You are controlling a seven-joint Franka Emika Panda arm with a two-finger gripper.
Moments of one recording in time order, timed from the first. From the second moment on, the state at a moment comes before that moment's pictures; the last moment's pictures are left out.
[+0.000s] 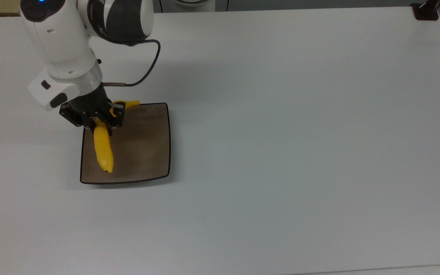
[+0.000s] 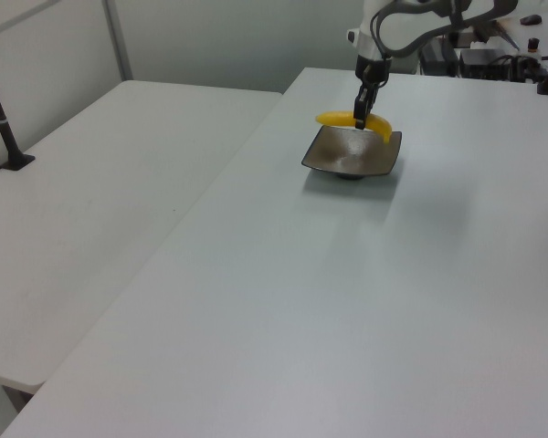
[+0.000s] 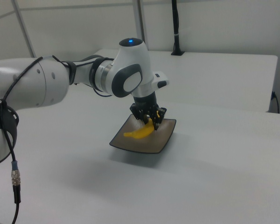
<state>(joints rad) -0.18 0.52 0.03 -1.46 0.01 2.14 -0.25</state>
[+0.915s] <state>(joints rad) -0.16 0.56 0.03 -1.50 0.01 2.22 -0.21</state>
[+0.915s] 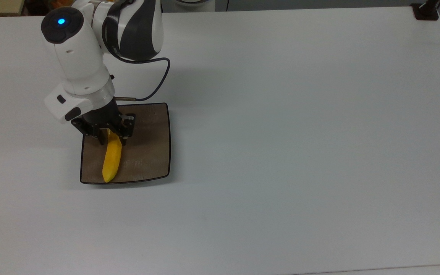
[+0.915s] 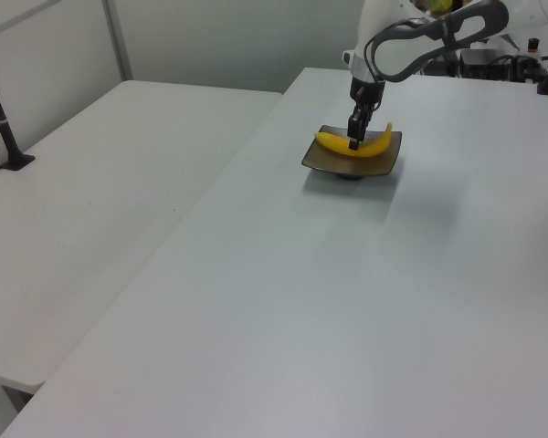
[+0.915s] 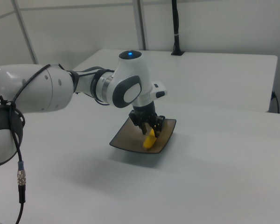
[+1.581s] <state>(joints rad) -0.15 0.37 0.03 -1.49 0.01 1.99 -0.17</state>
